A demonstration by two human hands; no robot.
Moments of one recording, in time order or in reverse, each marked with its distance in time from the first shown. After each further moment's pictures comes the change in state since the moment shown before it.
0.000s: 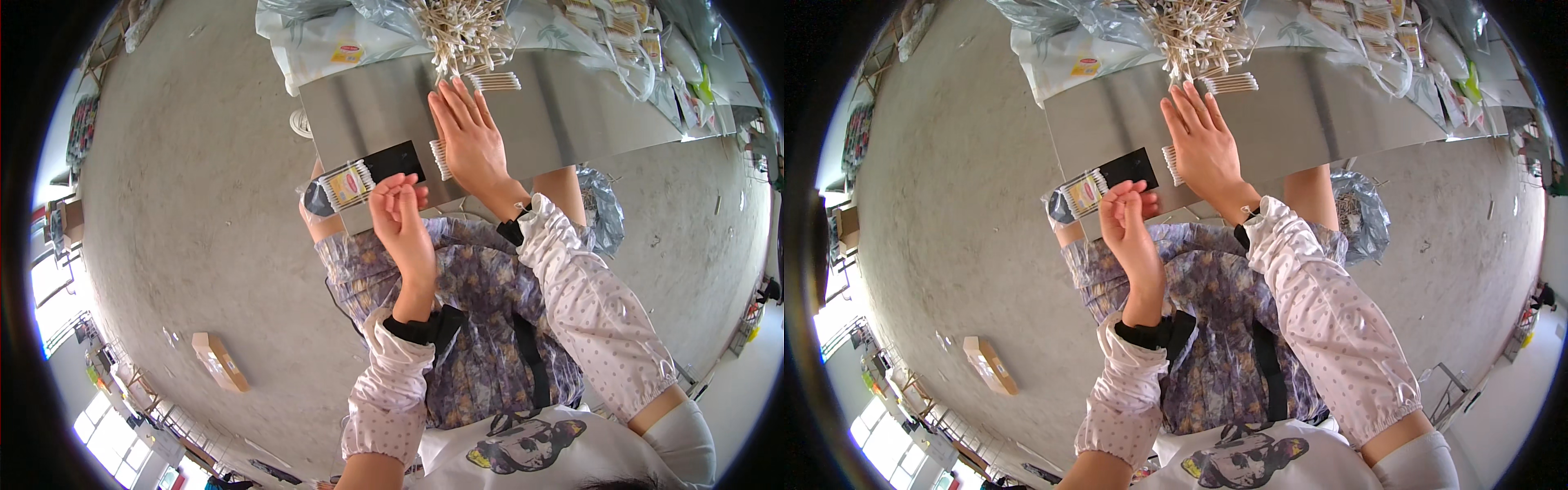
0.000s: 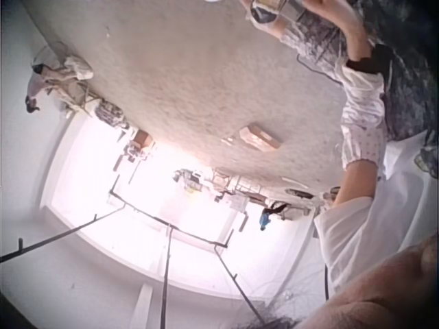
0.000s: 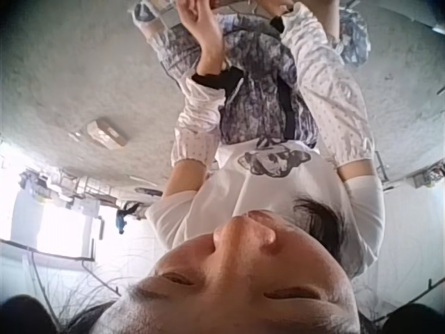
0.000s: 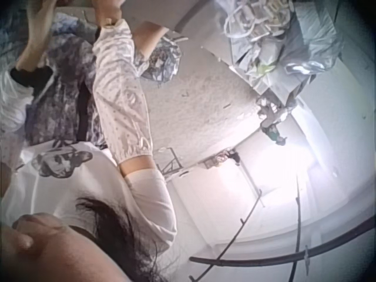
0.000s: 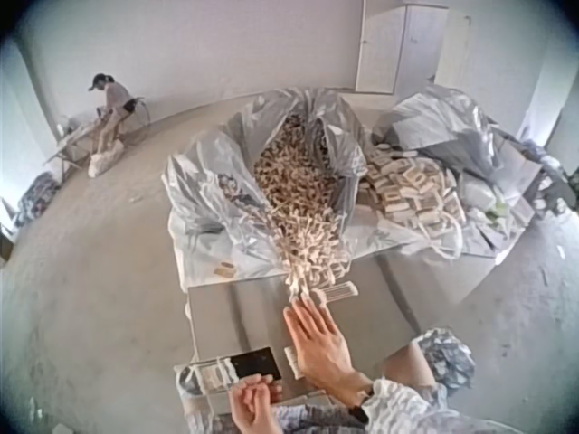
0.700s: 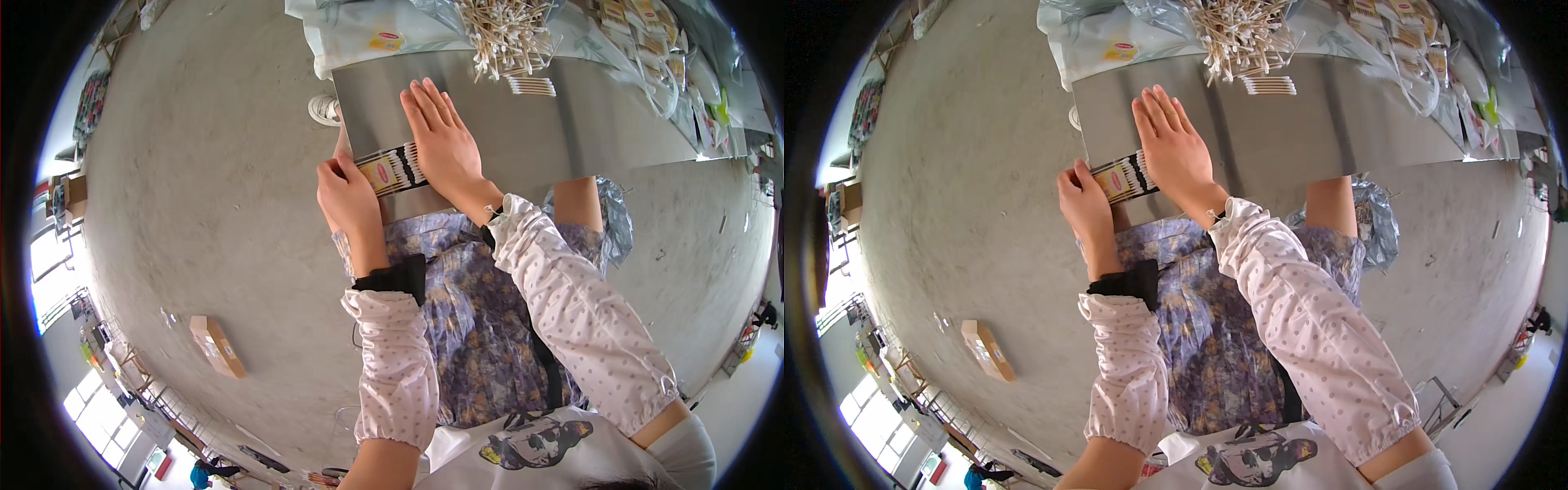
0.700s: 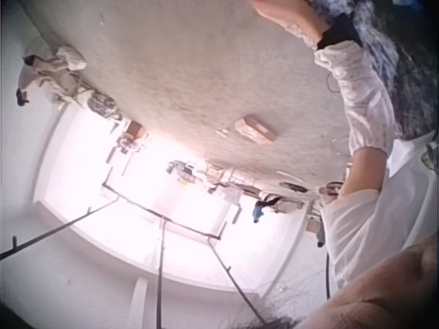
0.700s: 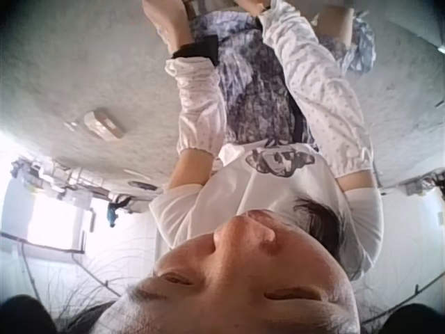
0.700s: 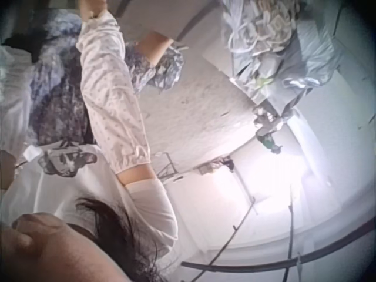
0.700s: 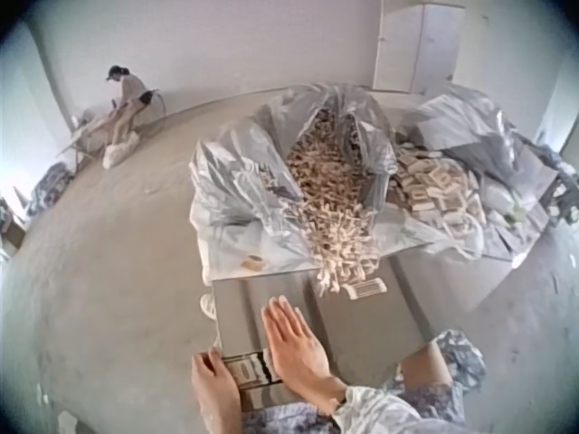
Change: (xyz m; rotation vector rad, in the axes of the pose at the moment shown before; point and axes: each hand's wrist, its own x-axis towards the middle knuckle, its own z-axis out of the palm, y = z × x) left_hand 0.093 0.022 -0.071 0.996 0.359 0.154; right_hand 0.029 -0.066 0.027 0.112 0.018 -0.032
